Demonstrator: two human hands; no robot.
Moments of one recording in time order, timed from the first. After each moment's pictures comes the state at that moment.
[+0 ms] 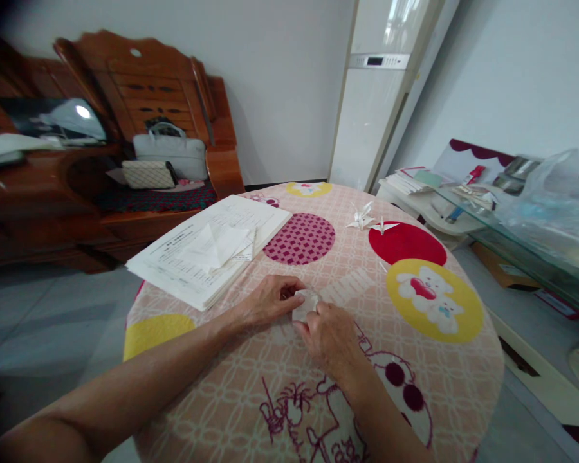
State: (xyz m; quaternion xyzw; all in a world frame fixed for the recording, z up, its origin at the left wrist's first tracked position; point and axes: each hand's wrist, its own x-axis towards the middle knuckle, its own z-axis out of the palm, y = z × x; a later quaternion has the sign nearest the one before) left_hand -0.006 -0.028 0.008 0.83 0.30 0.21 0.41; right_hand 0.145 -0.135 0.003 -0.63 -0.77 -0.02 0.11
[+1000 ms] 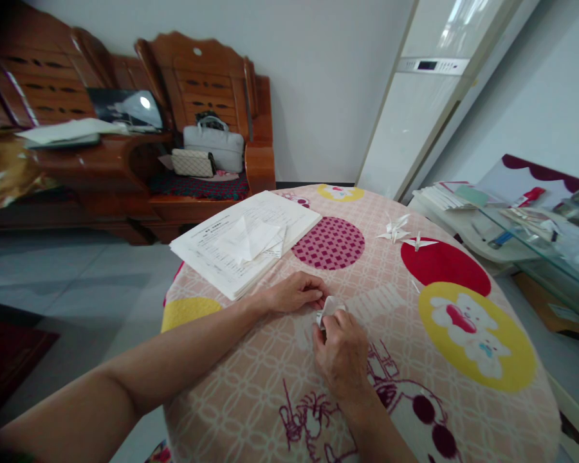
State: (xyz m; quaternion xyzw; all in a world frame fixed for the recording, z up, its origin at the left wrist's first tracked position) left_hand -0.010 -0.005 -0.011 0.68 0.24 0.21 0.66; right_hand 0.123 -0.130 -0.021 -0.64 -0.73 -0.09 0.24
